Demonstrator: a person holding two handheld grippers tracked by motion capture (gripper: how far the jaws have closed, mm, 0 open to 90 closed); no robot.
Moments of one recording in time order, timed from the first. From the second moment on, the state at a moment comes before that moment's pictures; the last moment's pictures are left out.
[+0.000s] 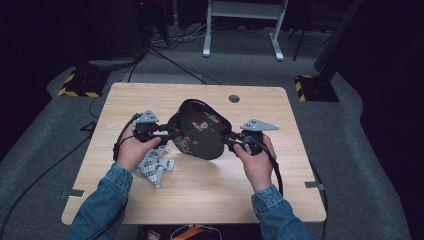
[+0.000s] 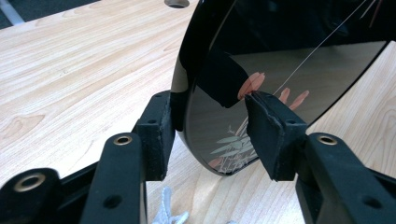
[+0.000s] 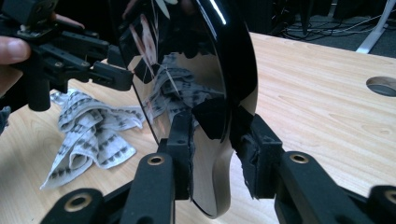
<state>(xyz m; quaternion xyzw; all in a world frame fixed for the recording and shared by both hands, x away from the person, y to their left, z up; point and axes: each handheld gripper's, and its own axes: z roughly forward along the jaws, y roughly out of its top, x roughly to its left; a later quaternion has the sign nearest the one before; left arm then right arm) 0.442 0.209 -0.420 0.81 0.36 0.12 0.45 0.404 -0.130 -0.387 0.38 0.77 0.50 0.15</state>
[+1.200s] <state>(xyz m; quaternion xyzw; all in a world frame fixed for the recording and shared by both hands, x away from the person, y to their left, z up) 0.436 0.189 -0.425 0.80 0.38 0.12 0.44 0.445 -0.144 -0.395 0.38 0.77 0.49 0.15</state>
